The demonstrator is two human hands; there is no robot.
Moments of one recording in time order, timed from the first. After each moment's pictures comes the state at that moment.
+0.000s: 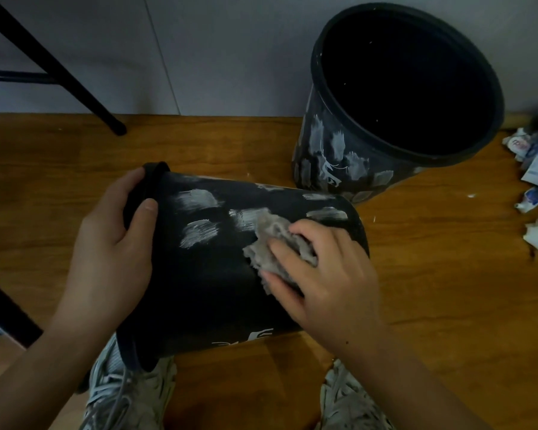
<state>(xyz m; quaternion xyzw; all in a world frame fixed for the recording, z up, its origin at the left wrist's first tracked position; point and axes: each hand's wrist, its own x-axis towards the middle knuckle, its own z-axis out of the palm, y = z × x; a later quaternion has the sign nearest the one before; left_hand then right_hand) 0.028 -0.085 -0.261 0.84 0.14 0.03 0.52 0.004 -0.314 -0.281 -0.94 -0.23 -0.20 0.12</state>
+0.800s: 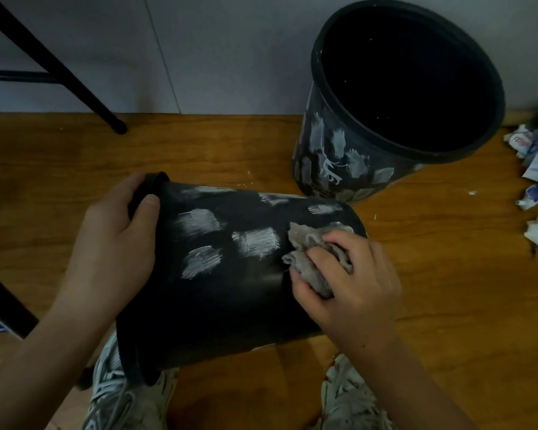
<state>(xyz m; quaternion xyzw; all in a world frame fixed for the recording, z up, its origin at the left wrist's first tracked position) 0.037 -0.087 -0.252 0.86 0.17 0.01 0.49 -0.008 -0.331 -0.296 -0.93 -0.15 -0.28 0.15</state>
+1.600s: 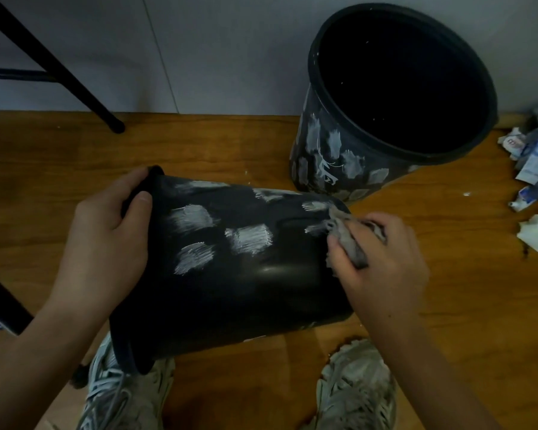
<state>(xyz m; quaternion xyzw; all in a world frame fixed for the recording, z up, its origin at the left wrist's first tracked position) 0.036 -0.085 -0.258 0.86 0.14 0.05 0.49 0.004 -0.362 -0.288 -0.97 -0.04 -0.22 0.13</state>
